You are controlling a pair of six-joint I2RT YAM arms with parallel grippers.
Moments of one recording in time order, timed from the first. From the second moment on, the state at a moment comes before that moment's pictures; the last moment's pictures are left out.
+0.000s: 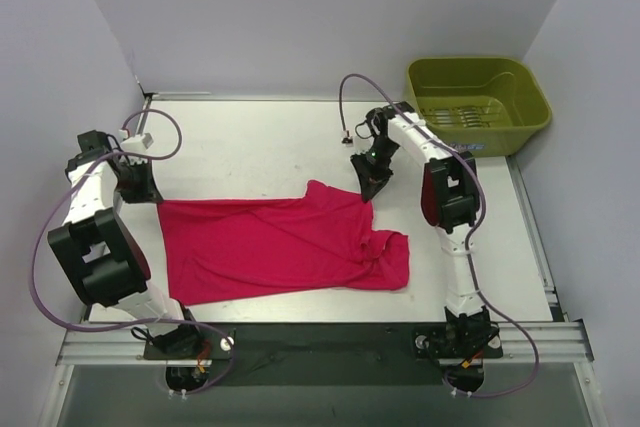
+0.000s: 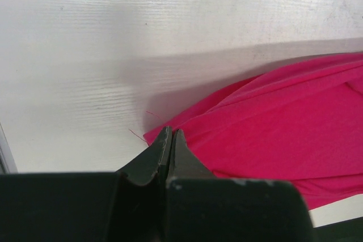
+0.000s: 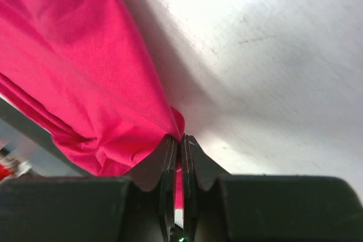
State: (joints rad) left arm 0.44 1.63 1.26 -0.82 0.38 0.32; right arm 0.34 2.39 2.03 -1.33 -0.42 -0.25
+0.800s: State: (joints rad) left arm 0.44 1.49 1.12 -0.83 0.46 0.41; right arm 0.37 1.97 1.56 -1.15 -0.59 -0.47
